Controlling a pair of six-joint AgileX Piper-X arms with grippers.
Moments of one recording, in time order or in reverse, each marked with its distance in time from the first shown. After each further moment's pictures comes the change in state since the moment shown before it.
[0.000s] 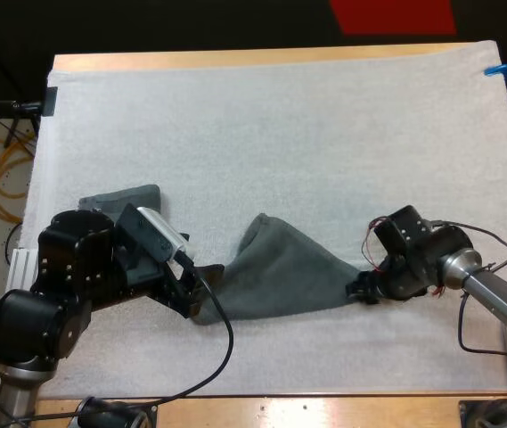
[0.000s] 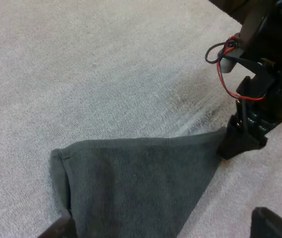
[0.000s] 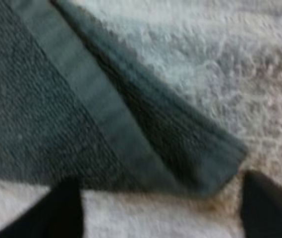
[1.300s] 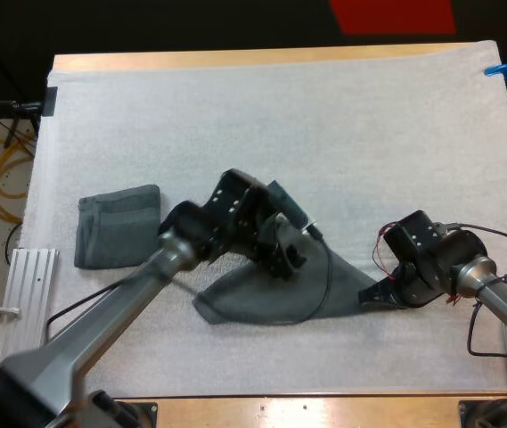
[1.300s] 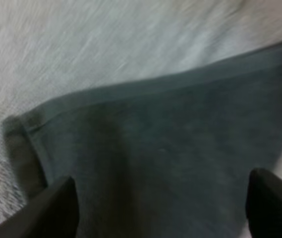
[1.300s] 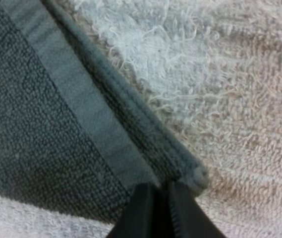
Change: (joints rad) left arm -0.350 0.681 -0.045 -0.342 -0.226 0.000; right arm 0.000 -0.100 0.004 0.145 0.082 -0.009
